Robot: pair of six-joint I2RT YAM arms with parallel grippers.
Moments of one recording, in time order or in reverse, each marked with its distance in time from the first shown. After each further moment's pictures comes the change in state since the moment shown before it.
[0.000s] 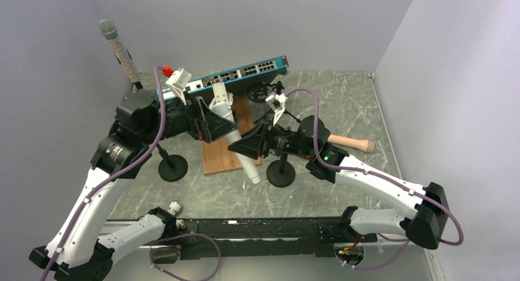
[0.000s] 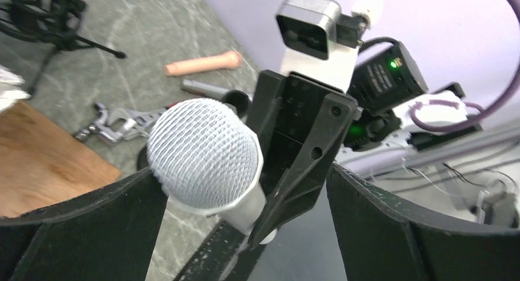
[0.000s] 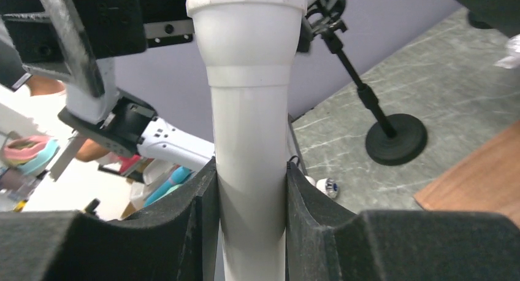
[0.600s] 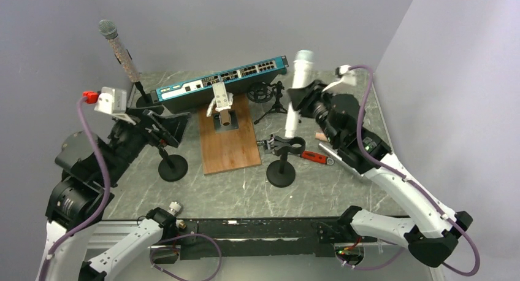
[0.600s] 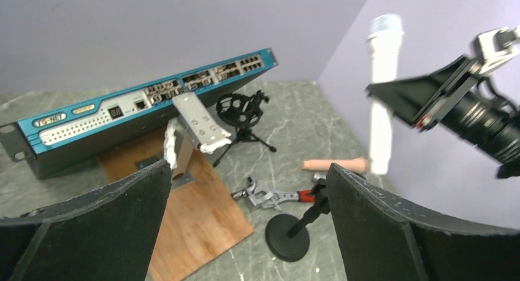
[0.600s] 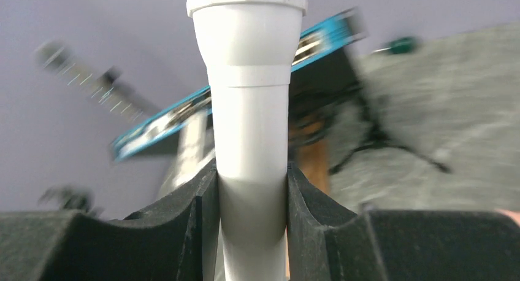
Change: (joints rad) left arm 0.000 -0.280 0.033 -0.084 -0.593 0.228; right arm -0.155 -0.145 0.261 -0.591 0.793 -0.145
